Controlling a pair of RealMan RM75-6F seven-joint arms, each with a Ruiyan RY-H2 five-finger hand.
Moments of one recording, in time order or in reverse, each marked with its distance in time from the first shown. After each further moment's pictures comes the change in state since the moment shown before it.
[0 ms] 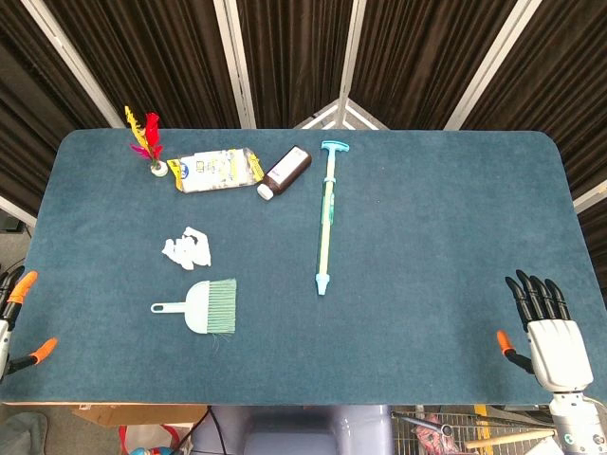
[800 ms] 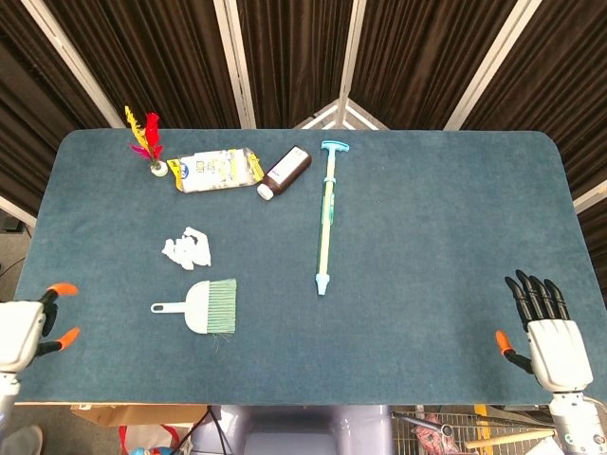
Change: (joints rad) left arm -0.104 -0.019 -0.046 -0.102 -0.116 -0.193 0.195; right arm 0.002 0.007 -0.002 -0.012 -0.001 -0.007 0.014
